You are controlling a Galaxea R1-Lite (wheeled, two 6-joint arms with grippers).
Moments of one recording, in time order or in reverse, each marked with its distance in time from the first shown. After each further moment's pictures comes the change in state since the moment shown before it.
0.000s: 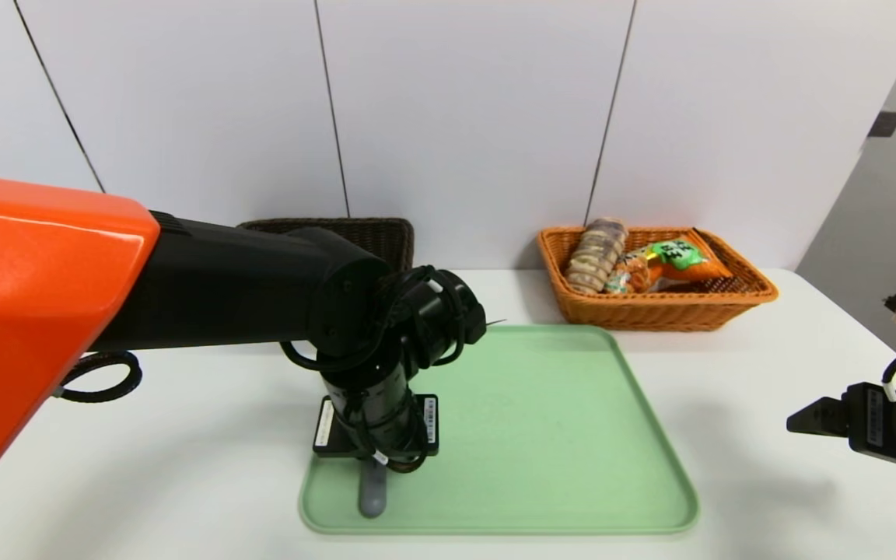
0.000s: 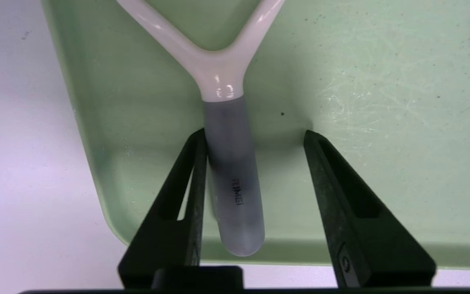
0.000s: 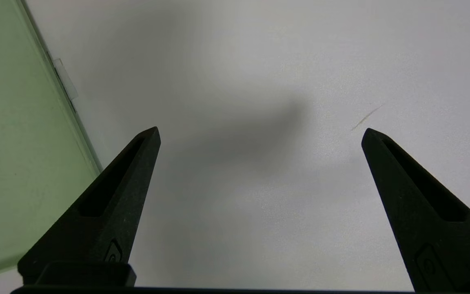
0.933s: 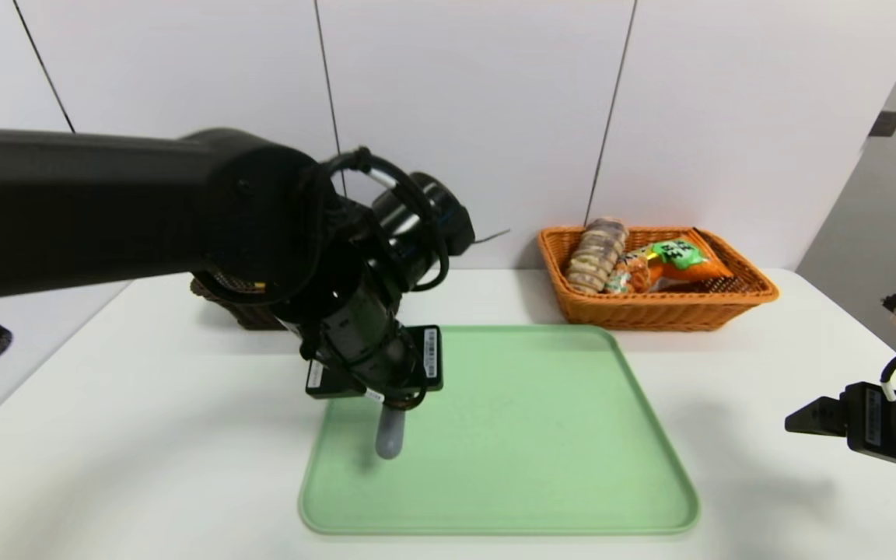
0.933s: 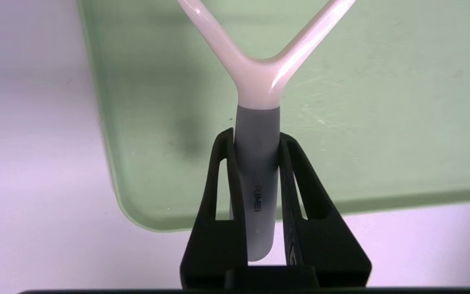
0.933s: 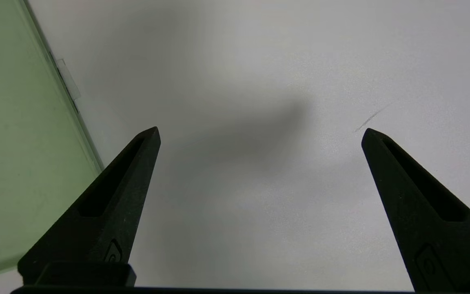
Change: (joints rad) left arm 0.000 -0.123 -0.157 0.025 -0.004 0.048; right arm 0.000 0.004 -0.002 0.000 0.005 0.002
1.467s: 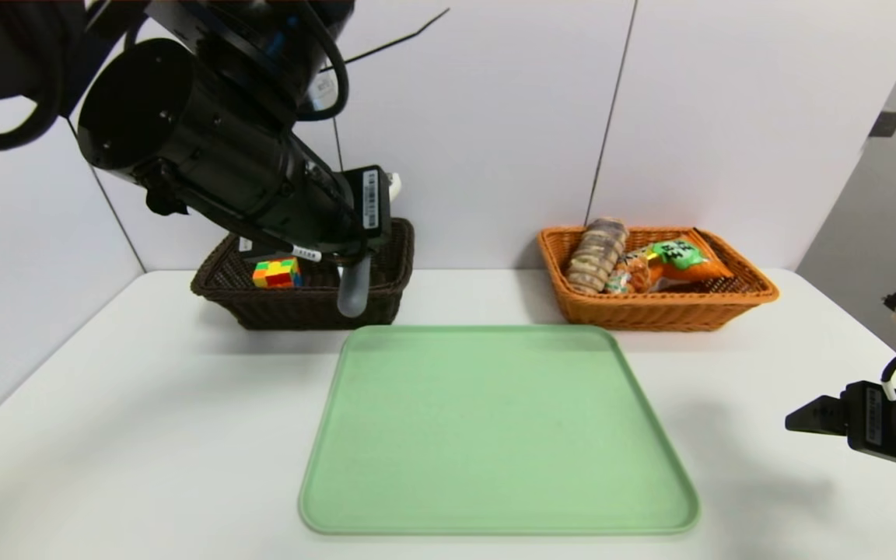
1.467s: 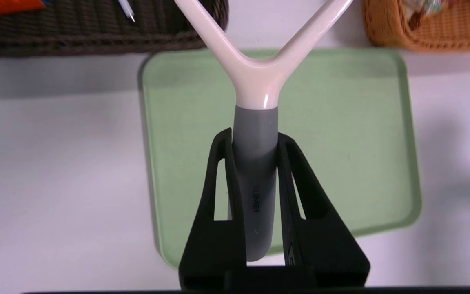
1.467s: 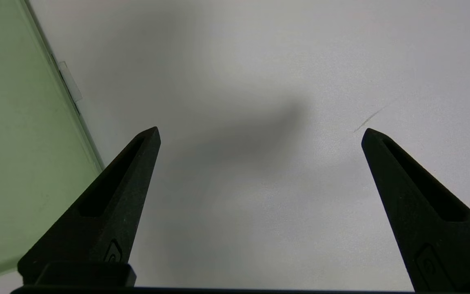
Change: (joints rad) left arm 0.079 -0.139 -0.236 -0.018 0.094 0.173; right arm 0.000 -0.004 -0.001 0.000 -0.005 0.003
